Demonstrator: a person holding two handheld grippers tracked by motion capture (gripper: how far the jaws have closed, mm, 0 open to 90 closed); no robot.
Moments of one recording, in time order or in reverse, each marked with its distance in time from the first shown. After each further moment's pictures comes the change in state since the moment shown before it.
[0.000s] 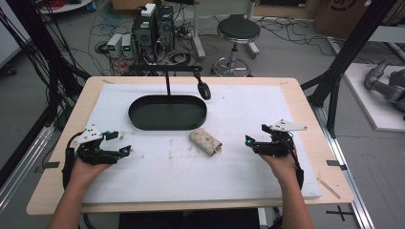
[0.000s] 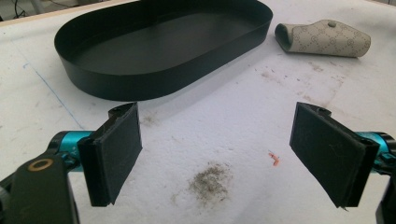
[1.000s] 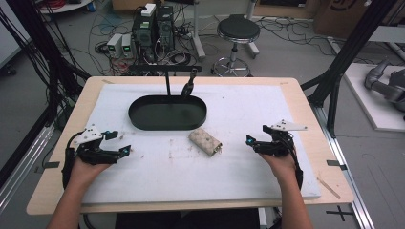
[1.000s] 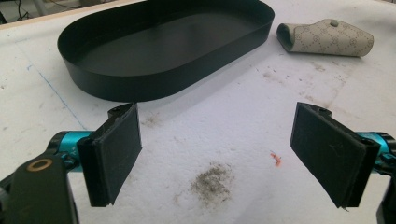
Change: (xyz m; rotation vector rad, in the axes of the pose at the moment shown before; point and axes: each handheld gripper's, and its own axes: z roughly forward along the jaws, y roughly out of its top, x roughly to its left) left arm 0.000 0.000 -0.002 0.006 0.012 0.009; right arm -0.004 -0.004 0.006 0.010 -0.009 0.038
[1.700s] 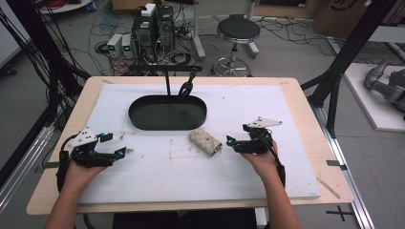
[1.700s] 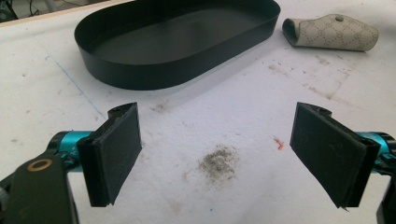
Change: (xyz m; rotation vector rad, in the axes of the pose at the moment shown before) left arm 0.001 -0.006 -0.015 0.000 0.029 -0.009; right arm 0.046 0.020 0.037 0.064 0.070 -0.065
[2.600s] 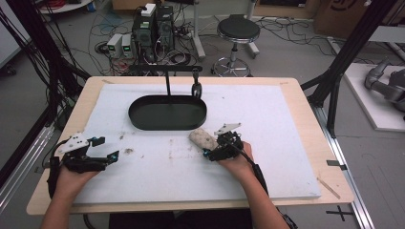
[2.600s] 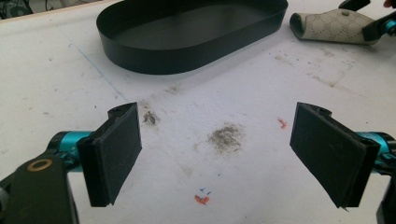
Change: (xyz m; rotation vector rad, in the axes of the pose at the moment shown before) left arm 0.001 -0.009 -0.018 0.002 0.031 -0.010; right arm 0.049 -0.003 0.069 0.252 0.034 -0.134
